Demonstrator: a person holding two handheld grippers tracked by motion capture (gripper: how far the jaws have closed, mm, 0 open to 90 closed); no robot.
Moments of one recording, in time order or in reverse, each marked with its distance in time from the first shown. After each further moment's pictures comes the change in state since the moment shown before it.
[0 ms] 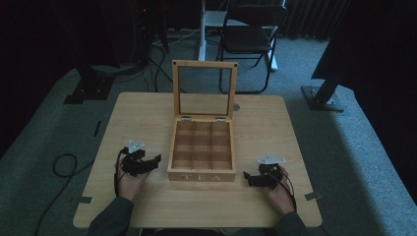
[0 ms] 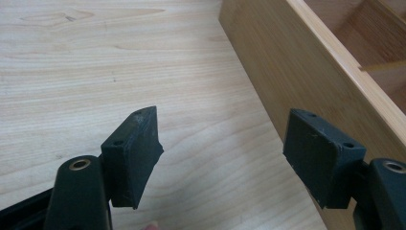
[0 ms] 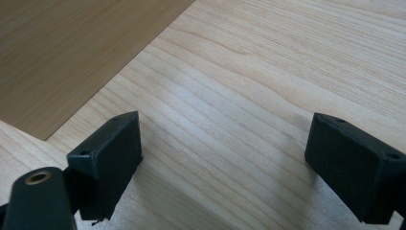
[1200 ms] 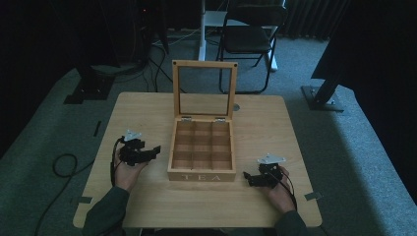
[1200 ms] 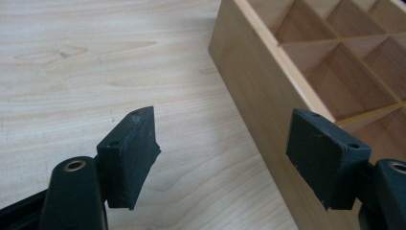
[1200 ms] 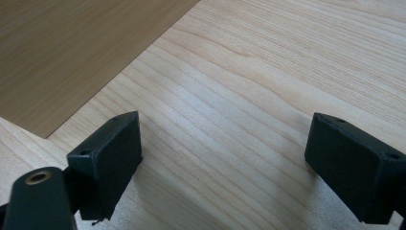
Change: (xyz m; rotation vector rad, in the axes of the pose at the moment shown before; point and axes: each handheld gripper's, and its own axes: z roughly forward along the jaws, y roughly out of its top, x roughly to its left) left arm 0.011 0.036 -0.005 -0.003 -0.086 0.009; right arm -0.002 0.001 0.001 -0.001 0.017 -0.020
